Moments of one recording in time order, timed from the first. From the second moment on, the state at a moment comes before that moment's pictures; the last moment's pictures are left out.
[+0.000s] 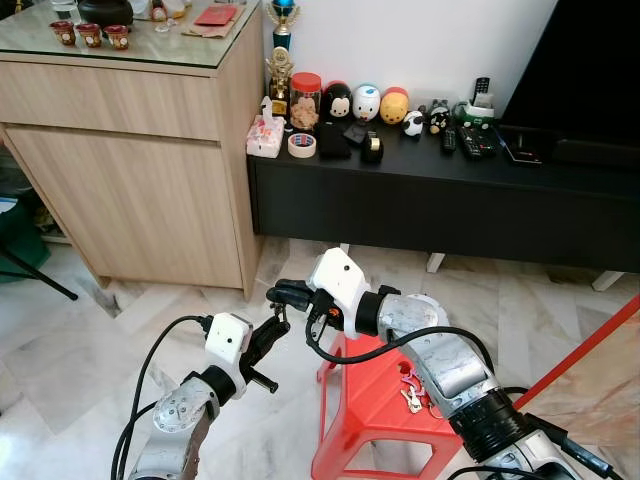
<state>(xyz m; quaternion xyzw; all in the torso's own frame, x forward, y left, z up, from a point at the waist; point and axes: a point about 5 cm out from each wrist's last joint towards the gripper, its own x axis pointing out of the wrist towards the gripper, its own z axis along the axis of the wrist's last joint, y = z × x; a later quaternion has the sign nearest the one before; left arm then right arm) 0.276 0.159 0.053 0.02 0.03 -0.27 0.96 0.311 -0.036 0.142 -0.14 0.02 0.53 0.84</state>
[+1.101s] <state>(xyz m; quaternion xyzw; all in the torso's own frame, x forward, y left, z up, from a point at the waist) 0.275 0.161 0.055 0.02 0.03 -0.28 0.96 0.323 -0.068 0.118 -0.21 0.08 0.47 0.85</state>
